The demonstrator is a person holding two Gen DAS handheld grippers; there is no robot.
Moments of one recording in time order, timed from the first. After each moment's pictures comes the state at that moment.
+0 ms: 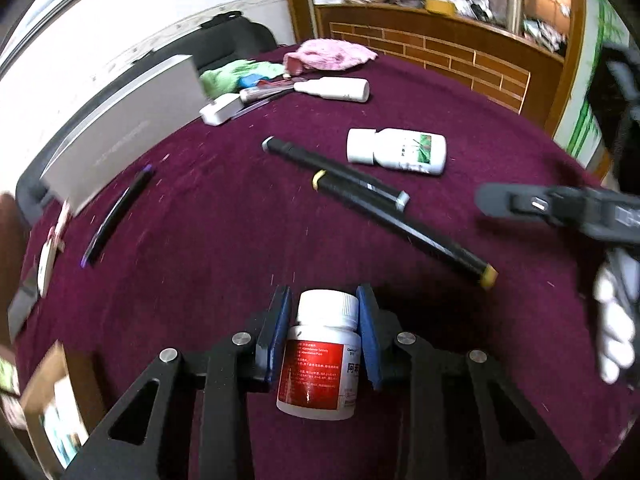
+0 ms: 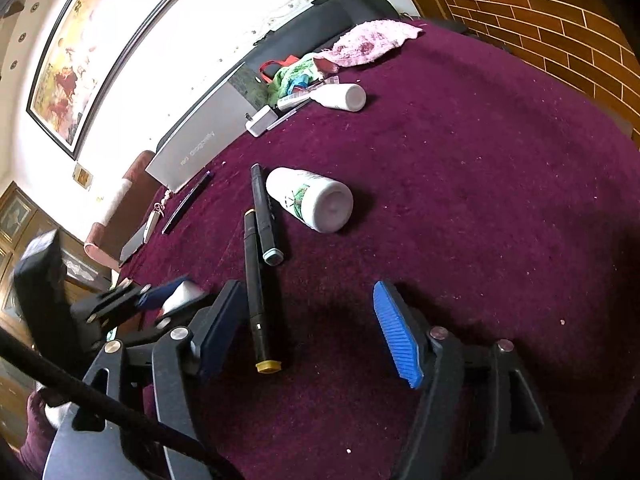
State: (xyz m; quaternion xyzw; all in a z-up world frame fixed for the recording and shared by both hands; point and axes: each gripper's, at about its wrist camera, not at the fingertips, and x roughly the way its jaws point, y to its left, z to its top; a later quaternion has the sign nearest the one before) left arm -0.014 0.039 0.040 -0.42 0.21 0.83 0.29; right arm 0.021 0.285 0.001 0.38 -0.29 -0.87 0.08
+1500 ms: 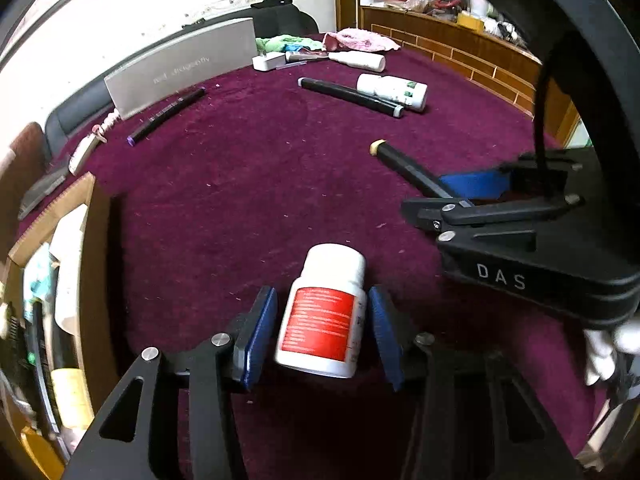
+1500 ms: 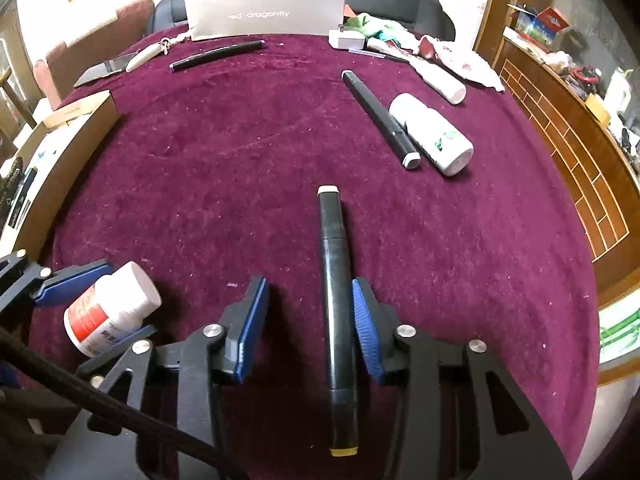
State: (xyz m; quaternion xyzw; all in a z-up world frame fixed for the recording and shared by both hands) left arm 0.075 -0.017 0.021 -0.44 0.14 0.85 0.25; right arm 0.044 0.134 0.010 0.49 0.03 -0.87 0.03
